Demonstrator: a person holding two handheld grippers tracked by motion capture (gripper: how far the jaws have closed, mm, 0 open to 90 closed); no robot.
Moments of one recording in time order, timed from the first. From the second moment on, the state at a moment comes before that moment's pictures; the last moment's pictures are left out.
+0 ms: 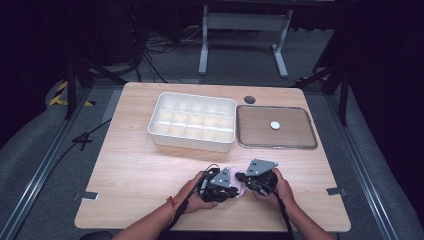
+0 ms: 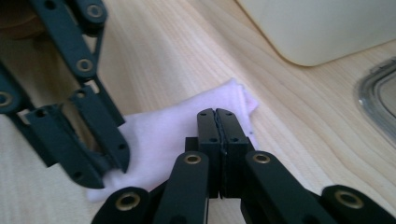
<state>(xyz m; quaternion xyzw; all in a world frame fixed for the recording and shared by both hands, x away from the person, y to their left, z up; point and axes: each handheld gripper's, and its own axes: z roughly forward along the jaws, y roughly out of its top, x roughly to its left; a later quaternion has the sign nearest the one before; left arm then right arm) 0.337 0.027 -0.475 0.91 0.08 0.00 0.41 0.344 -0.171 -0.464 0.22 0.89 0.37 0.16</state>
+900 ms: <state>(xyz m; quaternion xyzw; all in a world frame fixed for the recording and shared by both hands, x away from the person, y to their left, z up) 0.336 0.025 -0.475 0.91 0.08 0.01 0.41 0.362 -0.193 -0.464 0.27 0.87 0.37 0.16</state>
